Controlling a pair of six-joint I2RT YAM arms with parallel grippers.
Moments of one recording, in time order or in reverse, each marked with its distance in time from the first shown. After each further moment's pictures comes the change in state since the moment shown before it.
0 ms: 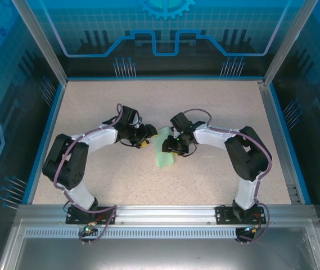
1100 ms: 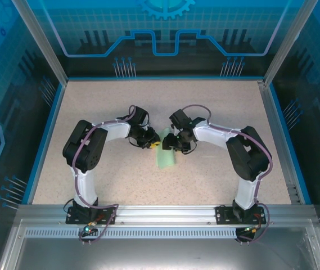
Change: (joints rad) left arm -0.037 0.261 0.160 -0.071 0.022 0.037; right arm 0.000 -0.002 0.089 -0.121 0.108 -0.099
